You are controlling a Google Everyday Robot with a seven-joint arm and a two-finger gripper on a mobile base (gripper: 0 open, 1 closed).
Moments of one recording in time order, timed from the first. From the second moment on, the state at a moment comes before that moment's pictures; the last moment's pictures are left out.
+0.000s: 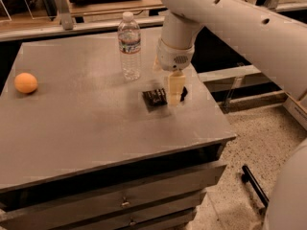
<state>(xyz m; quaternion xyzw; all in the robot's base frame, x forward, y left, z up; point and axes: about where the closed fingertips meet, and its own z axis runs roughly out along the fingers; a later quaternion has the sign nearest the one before) 0.587 -0.046 0.836 -0.79 0.61 0.04 0.08</state>
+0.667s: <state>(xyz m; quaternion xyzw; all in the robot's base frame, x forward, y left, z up) 0.589 -0.044 0.834 -0.79 0.61 0.04 0.08</state>
